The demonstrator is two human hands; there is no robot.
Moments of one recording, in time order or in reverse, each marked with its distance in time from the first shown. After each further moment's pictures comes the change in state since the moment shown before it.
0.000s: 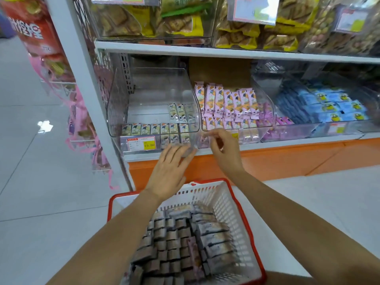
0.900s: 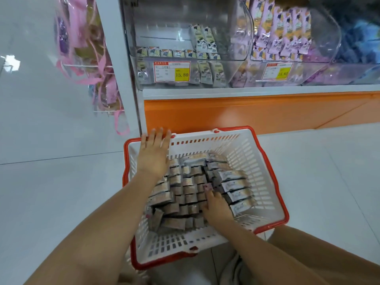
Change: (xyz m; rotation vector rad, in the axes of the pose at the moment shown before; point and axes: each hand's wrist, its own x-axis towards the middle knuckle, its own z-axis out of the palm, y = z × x) left_hand -0.129 -0.047 0.096 -0.094 -0.569 -0.374; right_hand -0.272 0.057 0.137 -0.651 -0.886 0.716
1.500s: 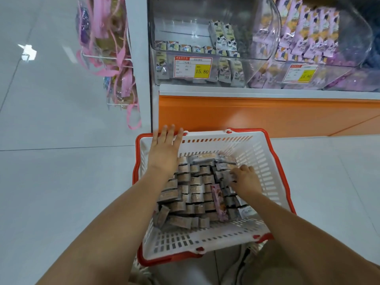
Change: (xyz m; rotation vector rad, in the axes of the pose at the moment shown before) left_hand 0.000 -0.001 0.005 0.004 0.013 -0.009; right_hand 0.056 0.043 -0.070 -0.246 0.270 -0.051
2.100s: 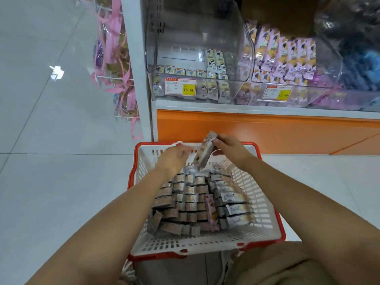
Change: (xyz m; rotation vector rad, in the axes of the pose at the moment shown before) left_hand -0.012 0.035 -0.046 -0.850 -0.017 -0.102; right_hand 0.027 -0.036 -0.137 1.063 -0.128 -0.337
